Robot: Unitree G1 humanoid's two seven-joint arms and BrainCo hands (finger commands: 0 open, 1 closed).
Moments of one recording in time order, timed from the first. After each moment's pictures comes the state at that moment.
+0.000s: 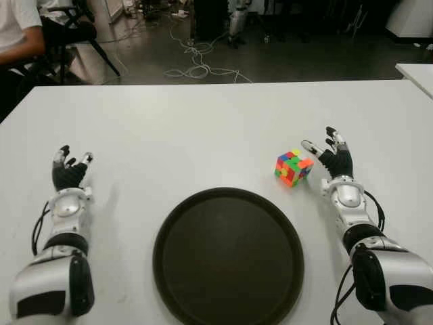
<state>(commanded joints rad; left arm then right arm) -0.63 0.32 0.32 1.29 -0.06 -0.38 0.18 -0.67 -0.16 -0.20 1.30 -0.05 -0.51 -0.14</state>
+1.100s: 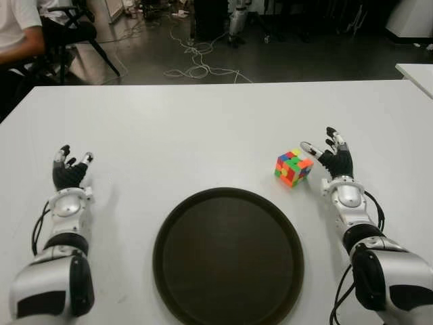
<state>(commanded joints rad) -0.63 0.32 0.31 1.29 -0.06 -0.38 0.18 -0.67 -0.17 -0.20 1.30 -0.06 -0.50 -0.14</state>
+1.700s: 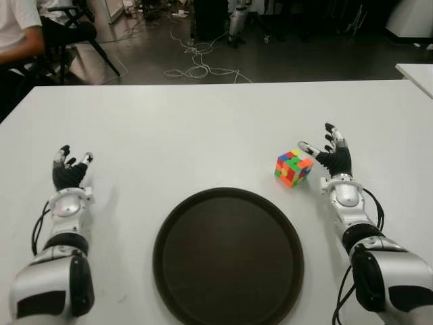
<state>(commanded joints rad) -0.63 0.32 0.32 1.29 -0.06 -0.39 0.18 -0.65 -0.17 -0.14 1.27 -0.11 -0.60 -0.19</state>
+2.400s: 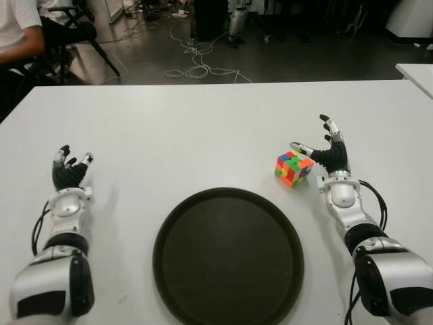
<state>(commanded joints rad) -0.63 0.33 0.31 1.29 -0.06 -0.38 0.19 -0.65 -0.21 -0.01 1.25 -0.24 -0.63 -0.31</state>
